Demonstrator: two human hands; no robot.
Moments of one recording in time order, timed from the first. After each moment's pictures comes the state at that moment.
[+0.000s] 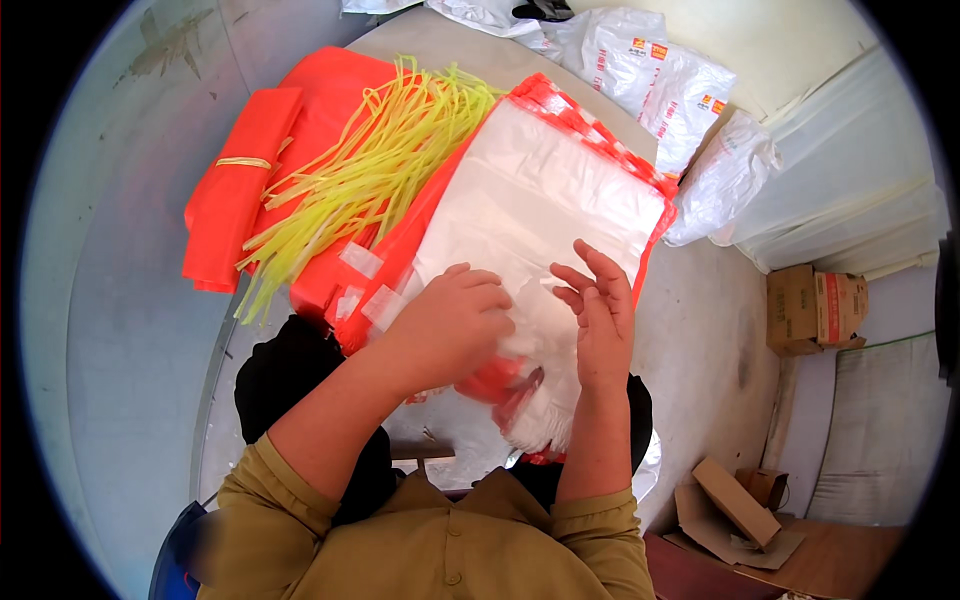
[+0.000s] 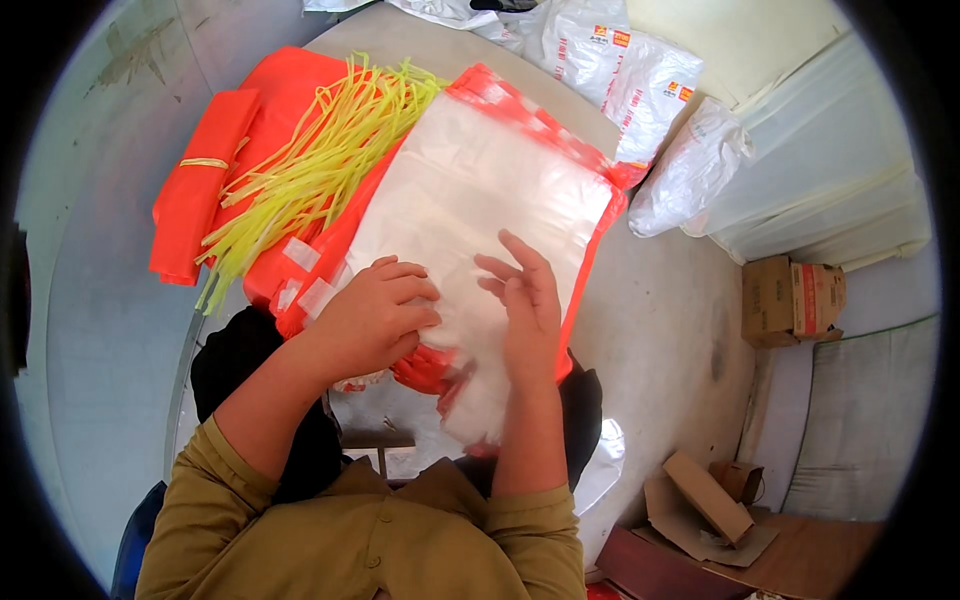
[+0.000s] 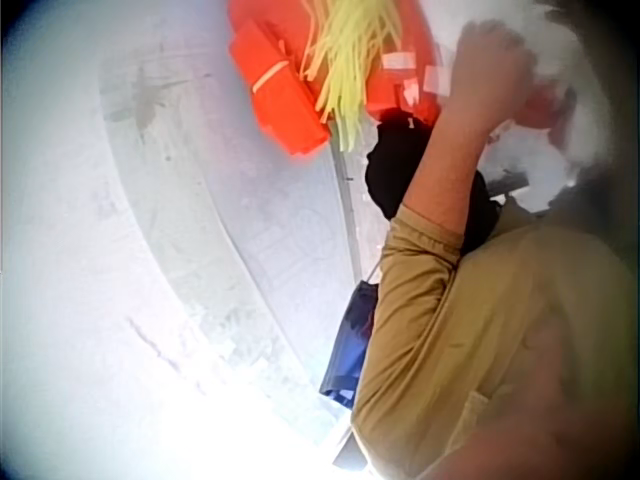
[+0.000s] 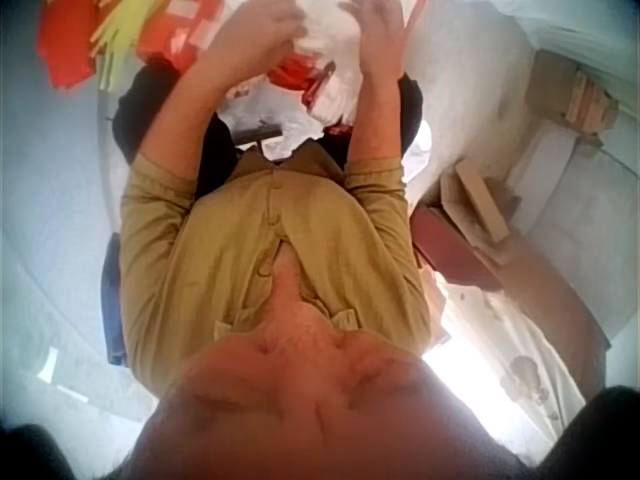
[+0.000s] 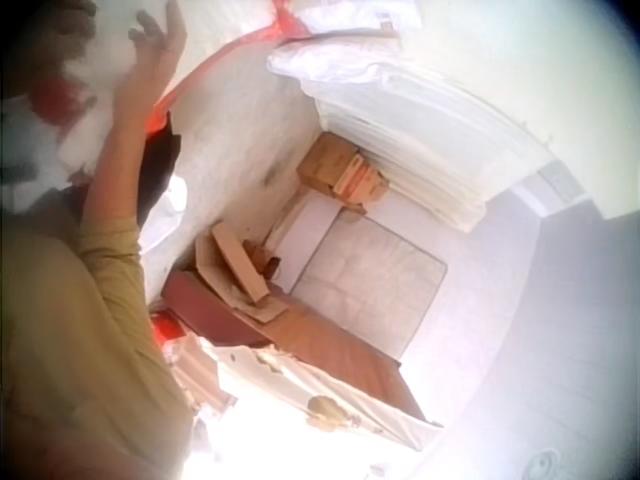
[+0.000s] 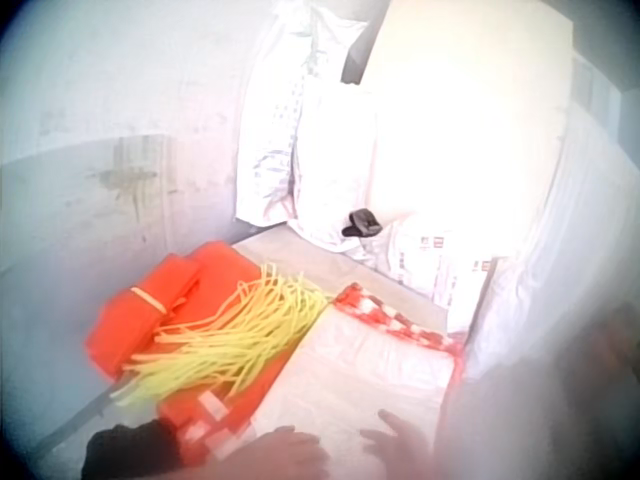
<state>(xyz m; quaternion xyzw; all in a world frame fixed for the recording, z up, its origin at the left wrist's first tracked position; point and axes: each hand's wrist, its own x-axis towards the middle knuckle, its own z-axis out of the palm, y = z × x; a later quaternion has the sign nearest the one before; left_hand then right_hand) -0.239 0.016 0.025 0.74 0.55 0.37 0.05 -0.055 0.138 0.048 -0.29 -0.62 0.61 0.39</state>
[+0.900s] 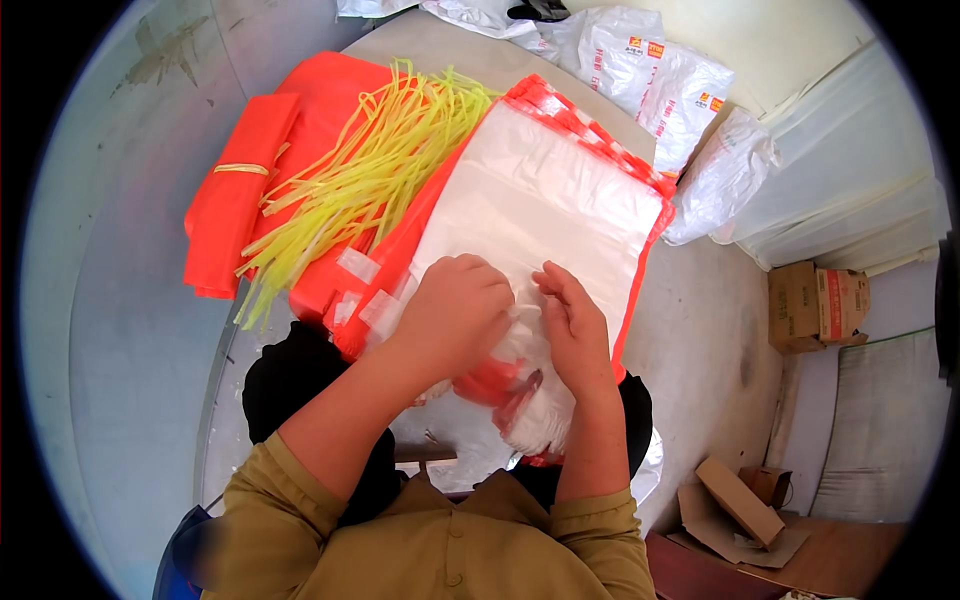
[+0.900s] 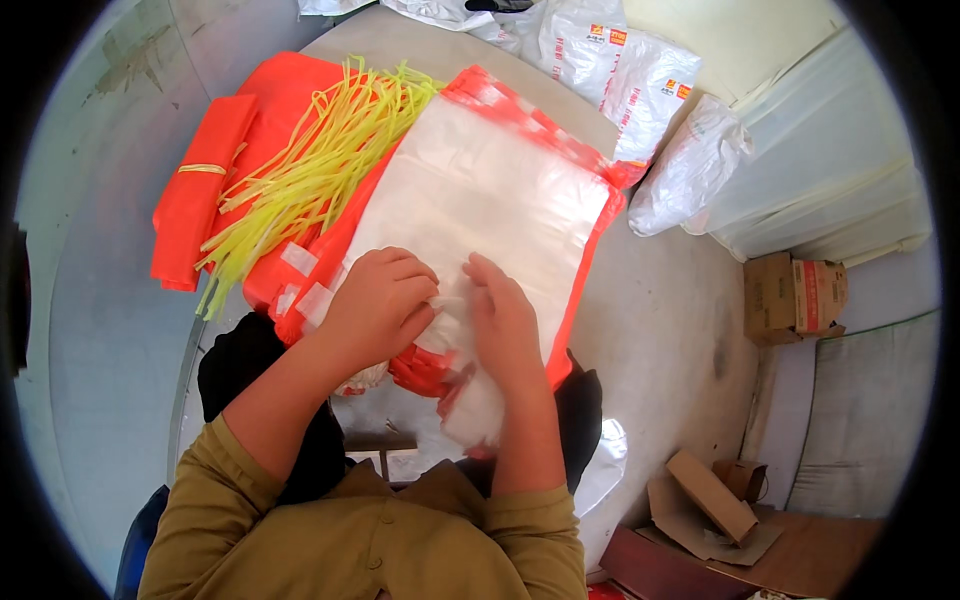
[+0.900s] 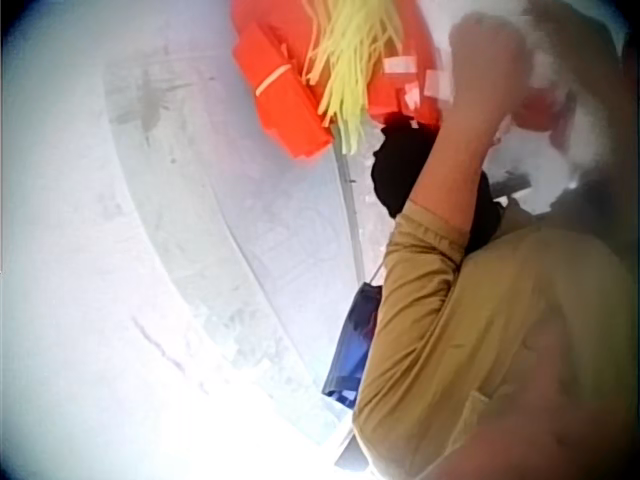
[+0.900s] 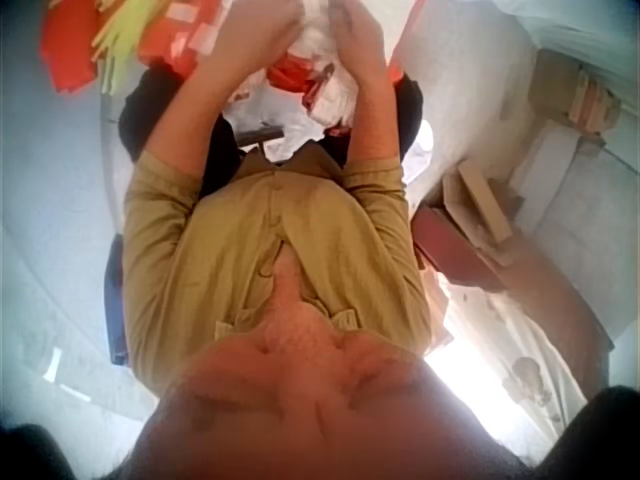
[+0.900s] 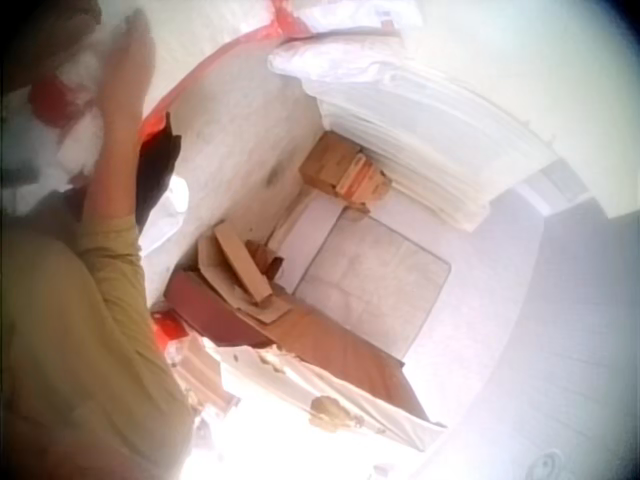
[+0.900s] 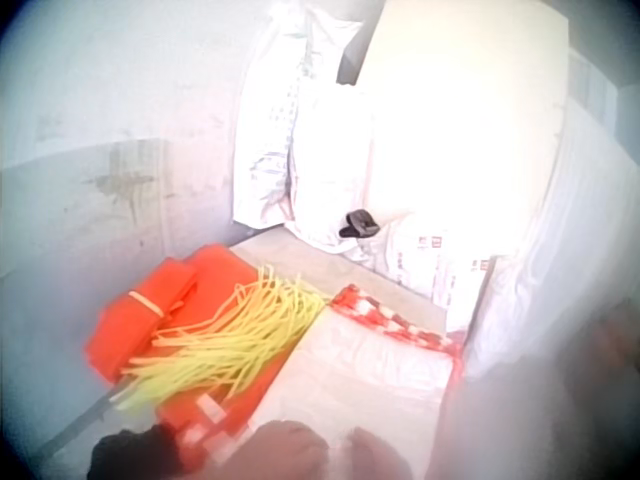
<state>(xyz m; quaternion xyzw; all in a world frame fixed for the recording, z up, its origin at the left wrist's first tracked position) -0.234 0.034 0.025 0.68 0.61 0.40 0.03 -0.052 0.138 0.022 -0.36 -0.78 0.43 0.27</state>
